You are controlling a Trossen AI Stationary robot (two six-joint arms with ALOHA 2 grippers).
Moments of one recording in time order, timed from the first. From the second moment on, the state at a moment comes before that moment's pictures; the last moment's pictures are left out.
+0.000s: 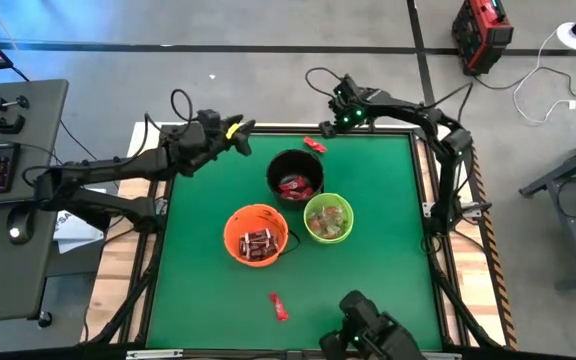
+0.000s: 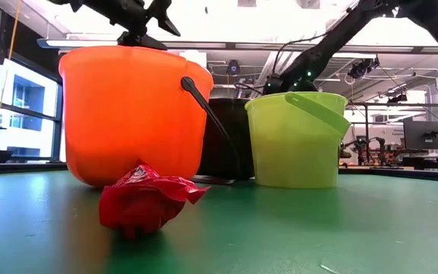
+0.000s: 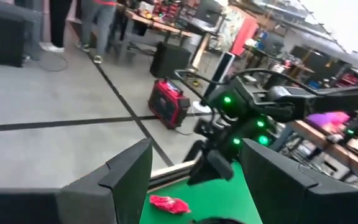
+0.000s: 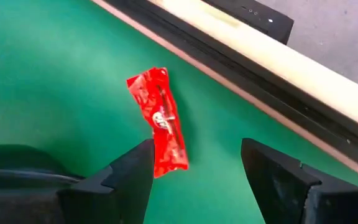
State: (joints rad) left arm 0.31 1.10 0.84 0.14 -0.53 -0.44; right arm -0.85 1.98 1.47 -0.62 -0.31 0.22
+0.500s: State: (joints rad) left arm 0.41 1.12 0.84 0.15 -0.44 -0.42; right arm -0.76 2.06 1.47 -0.60 -0.22 0.11
